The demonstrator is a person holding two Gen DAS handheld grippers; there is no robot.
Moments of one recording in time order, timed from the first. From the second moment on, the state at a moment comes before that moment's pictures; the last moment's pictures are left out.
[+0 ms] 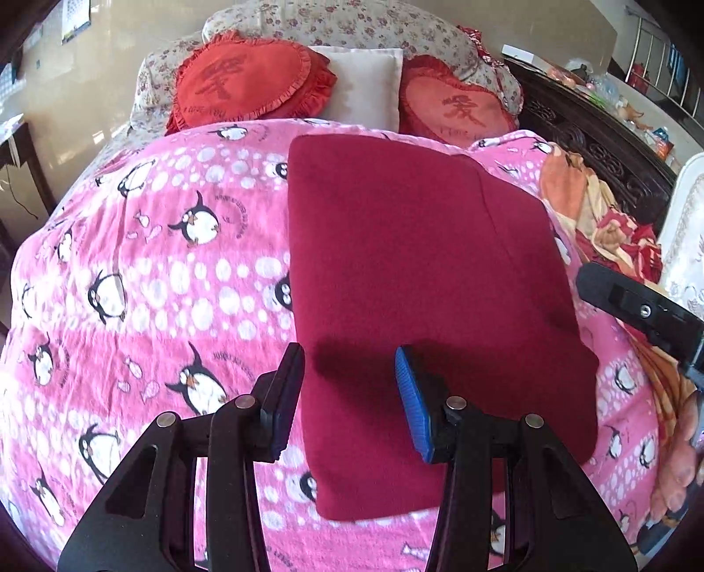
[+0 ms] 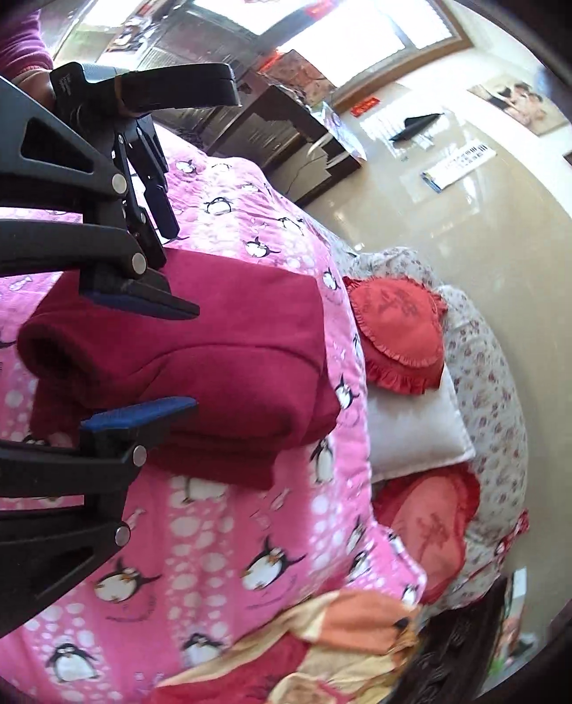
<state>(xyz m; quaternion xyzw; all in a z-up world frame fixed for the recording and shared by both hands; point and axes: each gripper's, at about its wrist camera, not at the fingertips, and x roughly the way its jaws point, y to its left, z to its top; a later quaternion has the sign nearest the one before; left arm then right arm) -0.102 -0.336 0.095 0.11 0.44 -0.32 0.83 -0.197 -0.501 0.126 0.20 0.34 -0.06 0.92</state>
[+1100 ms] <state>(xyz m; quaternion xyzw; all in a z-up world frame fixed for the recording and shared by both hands) -0.068 -0.307 0.076 -0.01 0.48 -0.38 0.79 -0.213 -0.530 0.074 0.24 0.36 -0.10 0.89</state>
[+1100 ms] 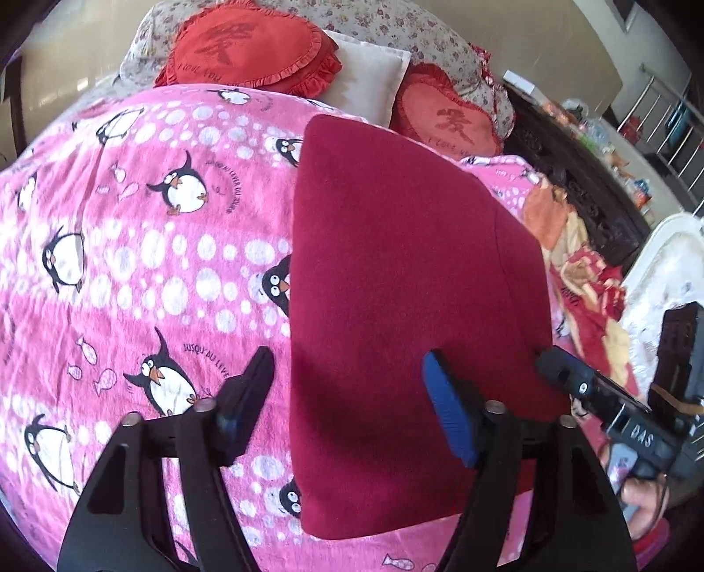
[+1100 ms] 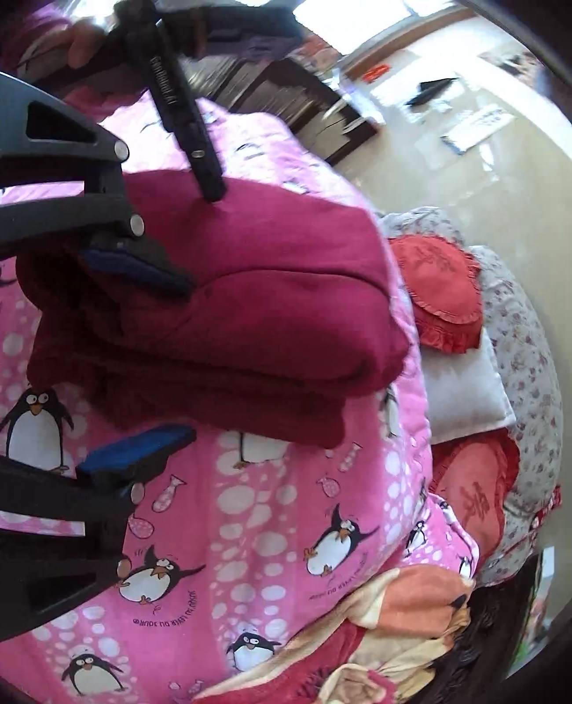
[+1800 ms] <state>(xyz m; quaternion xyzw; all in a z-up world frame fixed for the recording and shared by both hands) -0.074 -0.306 0.083 -0.04 0.51 -0.44 0.74 -0.199 -0.527 0.072 0.34 0.34 0.03 0.88</state>
